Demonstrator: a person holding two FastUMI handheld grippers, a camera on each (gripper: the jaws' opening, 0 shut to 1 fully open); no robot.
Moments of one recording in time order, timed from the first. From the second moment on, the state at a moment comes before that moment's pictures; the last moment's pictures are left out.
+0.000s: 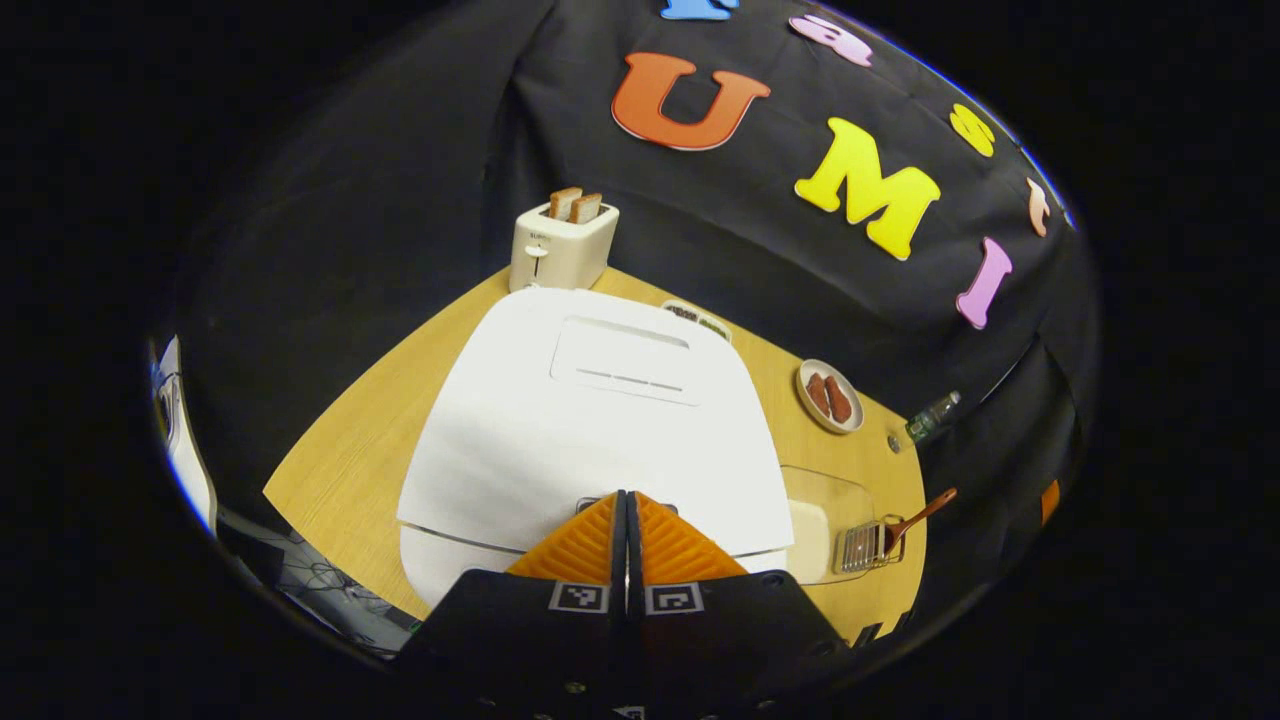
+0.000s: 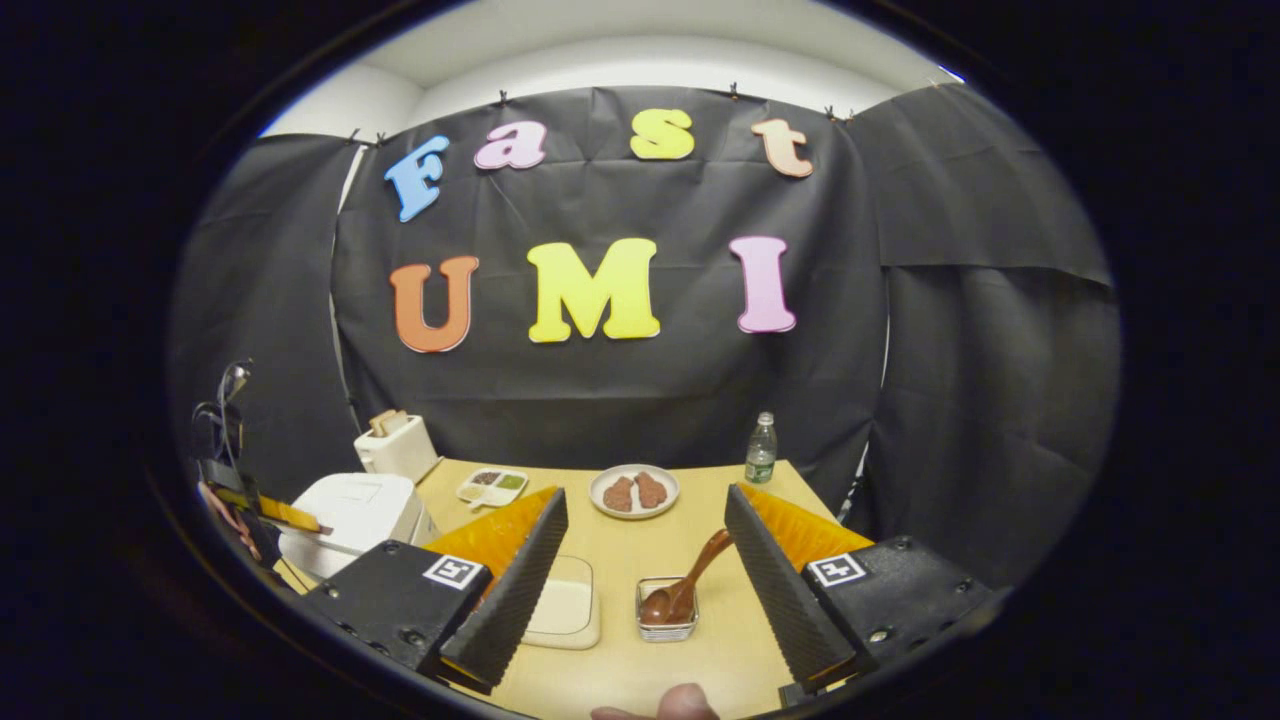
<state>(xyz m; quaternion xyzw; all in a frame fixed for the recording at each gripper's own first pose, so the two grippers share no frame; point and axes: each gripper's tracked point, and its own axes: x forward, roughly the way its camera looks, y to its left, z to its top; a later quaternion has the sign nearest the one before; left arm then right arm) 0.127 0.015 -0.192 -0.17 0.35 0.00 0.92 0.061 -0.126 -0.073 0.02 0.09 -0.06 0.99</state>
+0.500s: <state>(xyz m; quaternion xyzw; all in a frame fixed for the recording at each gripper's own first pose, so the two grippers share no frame) 0.192 -0.005 -0.056 -0.04 0.14 -0.04 0.99 0.044 -0.135 -0.067 0.02 0.09 -0.08 0.99</state>
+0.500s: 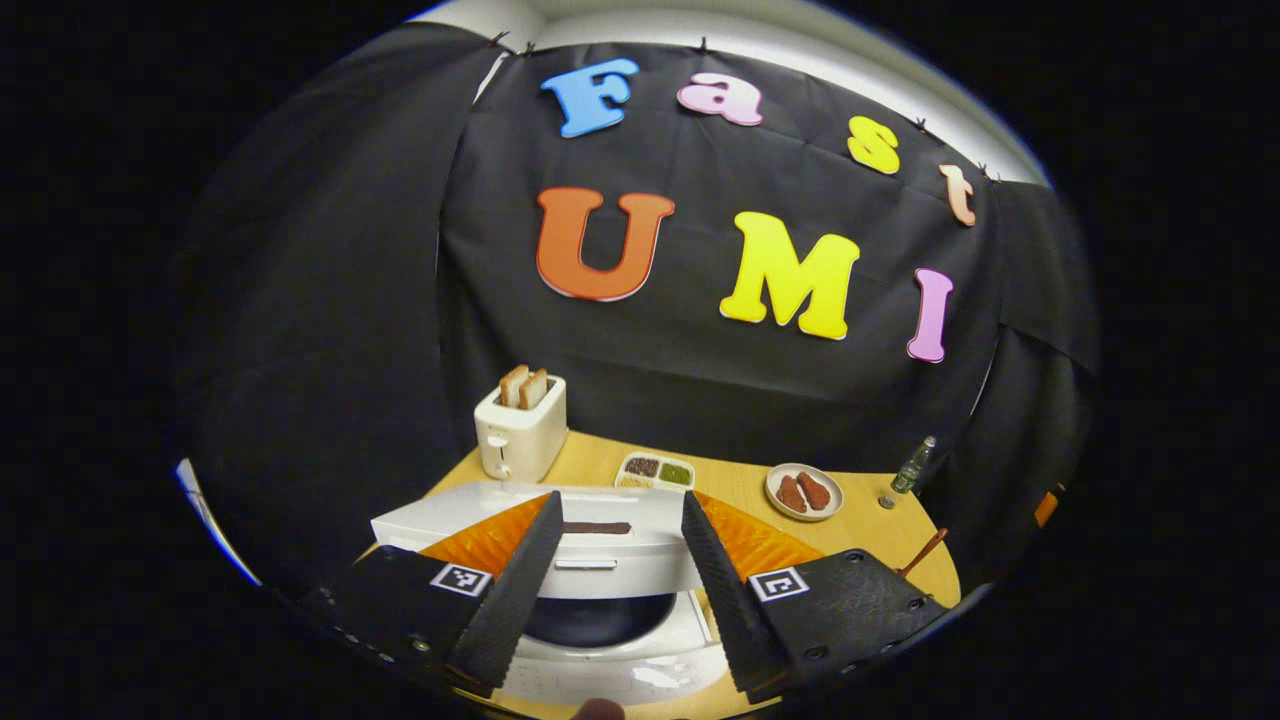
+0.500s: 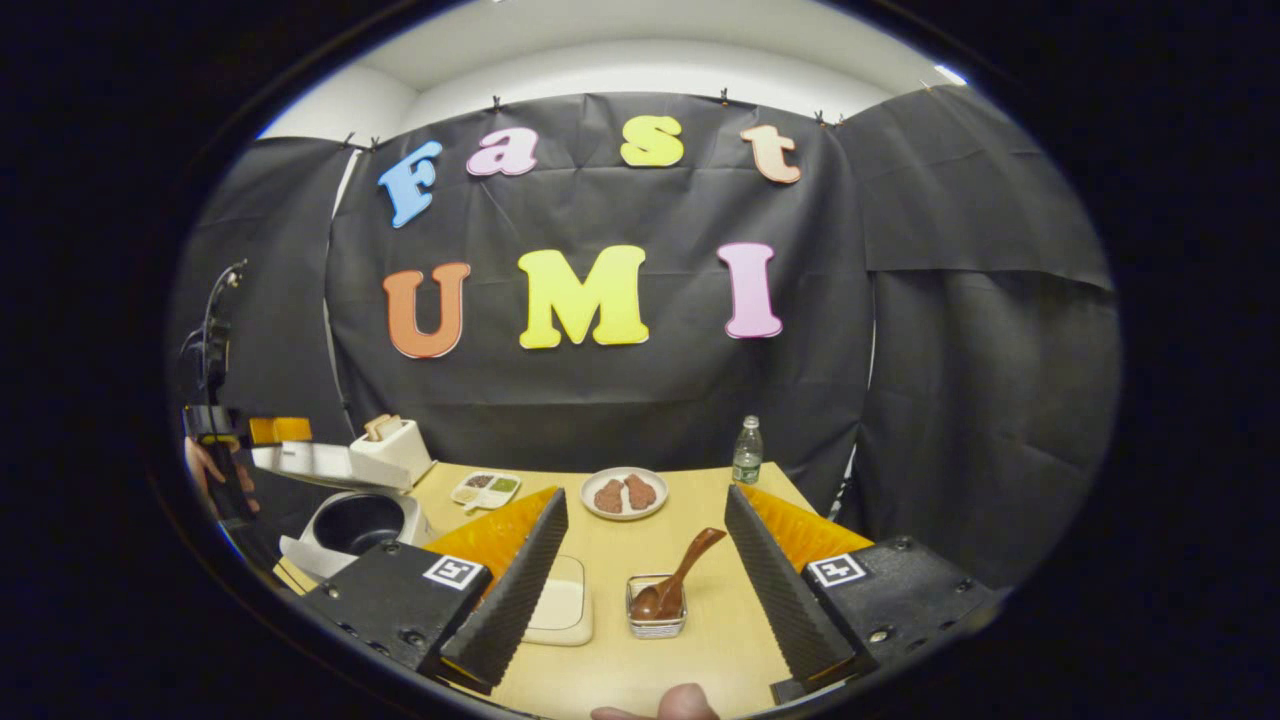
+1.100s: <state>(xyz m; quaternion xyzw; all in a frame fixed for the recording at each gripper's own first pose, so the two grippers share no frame) 0.150 -0.019 0.011 -0.02 0.05 -0.03 1.00 0.034 -0.162 -0.069 0.02 0.09 -0.10 0.99</state>
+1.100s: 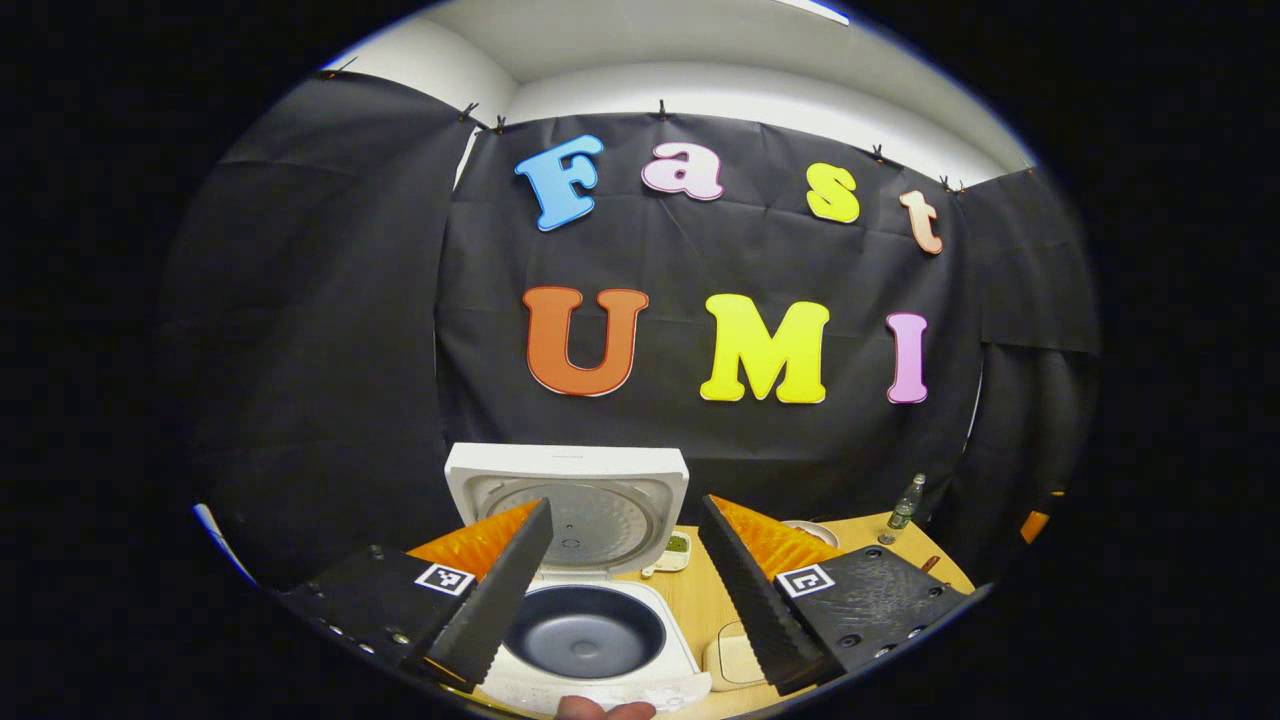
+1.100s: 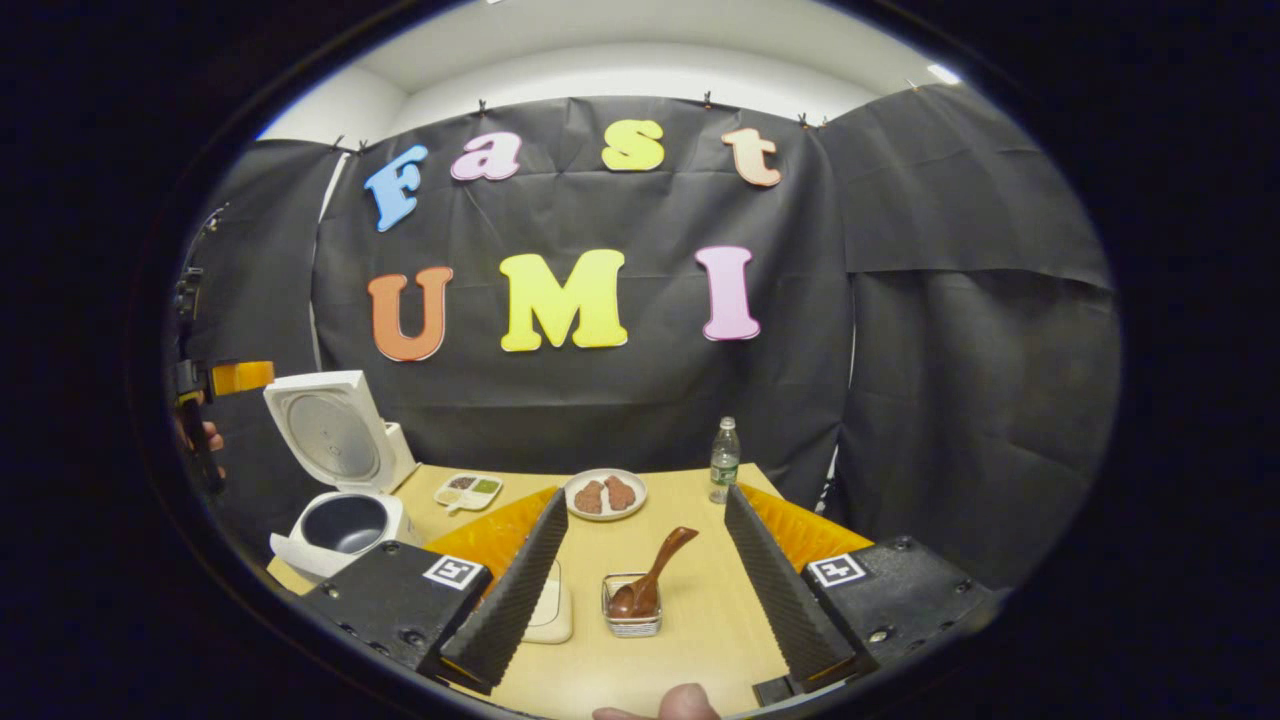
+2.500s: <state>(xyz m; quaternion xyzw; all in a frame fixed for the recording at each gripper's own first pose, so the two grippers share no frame) 0.105 -0.052 -0.008 -0.01 0.08 0.10 0.99 0.207 -0.206 -0.317 0.15 0.29 -0.01 0.94</state>
